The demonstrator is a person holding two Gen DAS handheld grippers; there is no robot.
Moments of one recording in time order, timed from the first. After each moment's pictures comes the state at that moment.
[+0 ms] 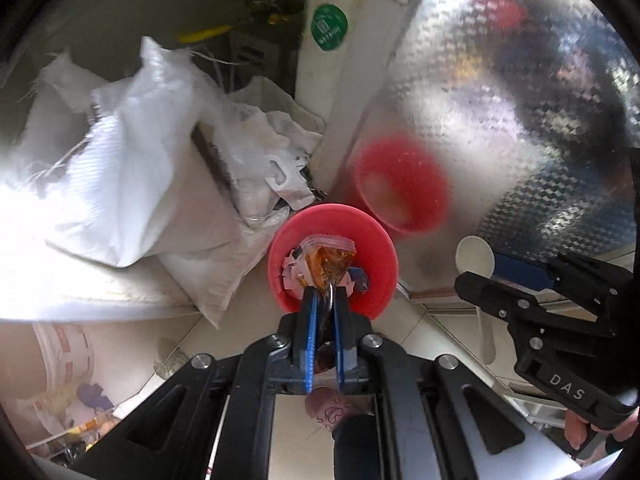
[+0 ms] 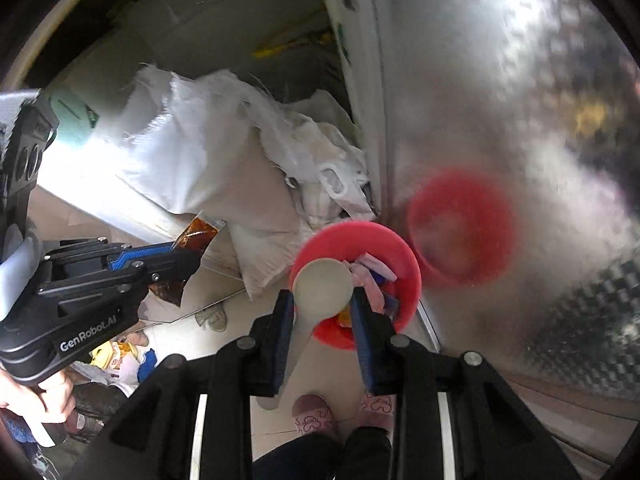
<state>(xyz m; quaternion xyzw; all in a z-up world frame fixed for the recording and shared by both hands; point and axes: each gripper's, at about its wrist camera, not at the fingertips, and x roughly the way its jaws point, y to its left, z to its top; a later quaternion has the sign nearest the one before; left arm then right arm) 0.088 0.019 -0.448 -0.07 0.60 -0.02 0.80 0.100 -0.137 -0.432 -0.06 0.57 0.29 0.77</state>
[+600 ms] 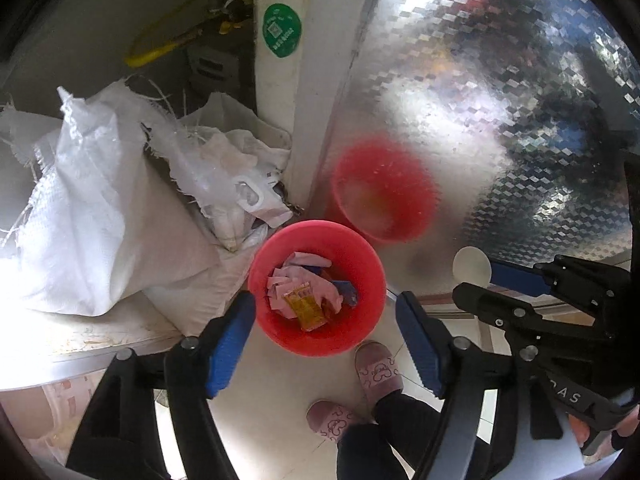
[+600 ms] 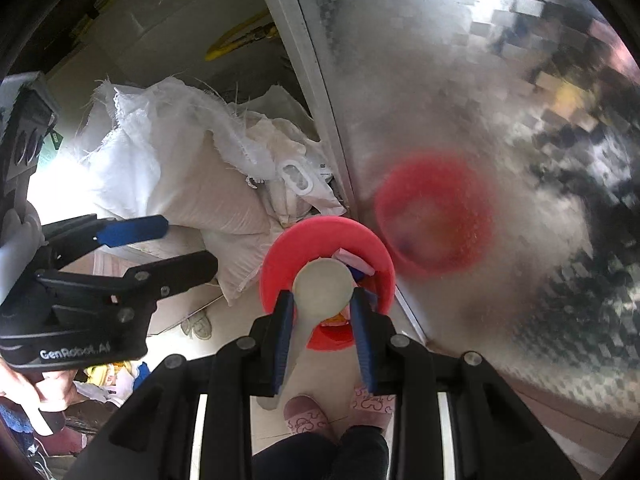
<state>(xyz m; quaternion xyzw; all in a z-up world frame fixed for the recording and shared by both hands) 0.114 0.000 -0.456 -0.05 0.59 -0.06 0.80 0.121 -0.163 -0.456 -0.05 0.58 0.25 0.77</state>
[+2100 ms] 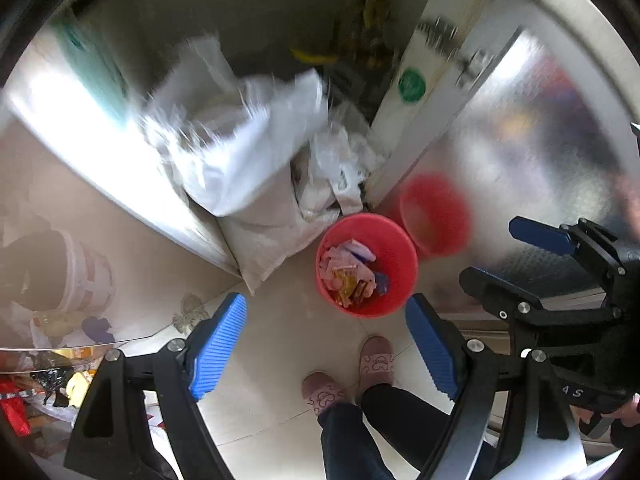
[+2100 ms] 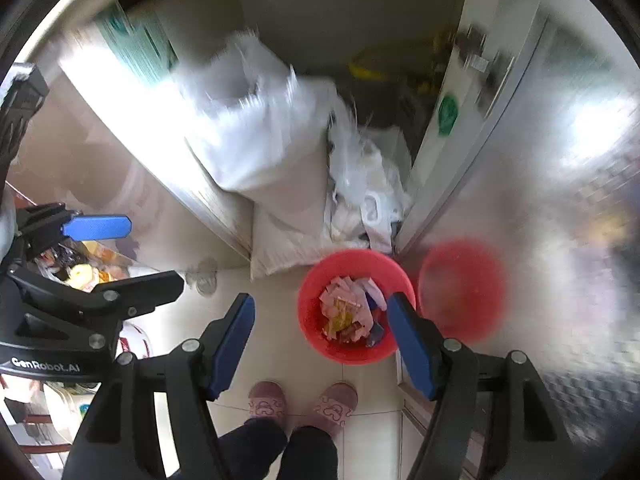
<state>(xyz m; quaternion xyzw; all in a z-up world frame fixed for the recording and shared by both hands) 0.013 0.063 -0.350 -0.15 0.57 0.10 0.80 0.079 -0.089 -0.369 -0.21 0.51 0.37 0.75</state>
